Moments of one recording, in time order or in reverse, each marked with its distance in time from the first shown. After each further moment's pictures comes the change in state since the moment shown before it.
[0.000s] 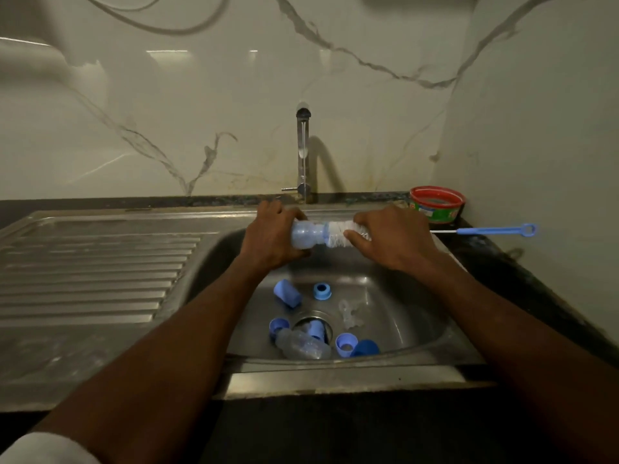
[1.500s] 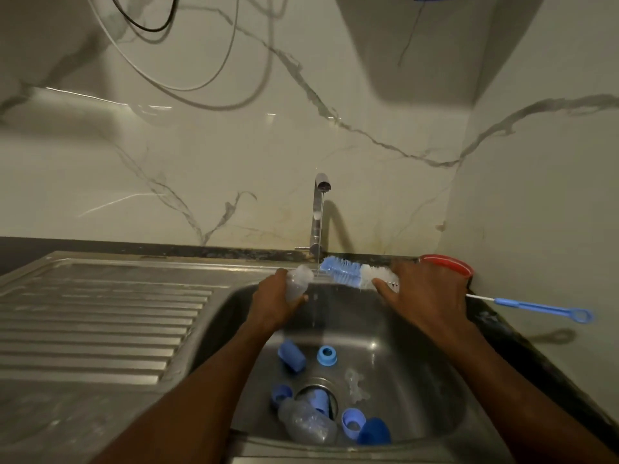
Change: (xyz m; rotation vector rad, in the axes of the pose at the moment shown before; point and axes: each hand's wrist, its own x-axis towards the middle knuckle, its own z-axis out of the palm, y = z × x) left_hand -0.004 -0.005 0.005 -0.400 -0.051 -0.437; right_hand 0.010 0.017 -0.015 -0.186 0.095 0.253
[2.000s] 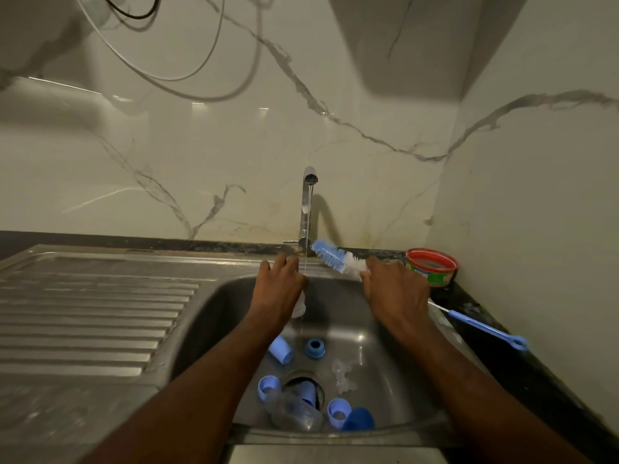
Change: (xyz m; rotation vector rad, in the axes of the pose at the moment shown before) left_hand -0.013 0.047 -0.002 0.896 -0.033 0.320; right_hand -0.001 -0.025 0.020 0.065 -0.019 0.067
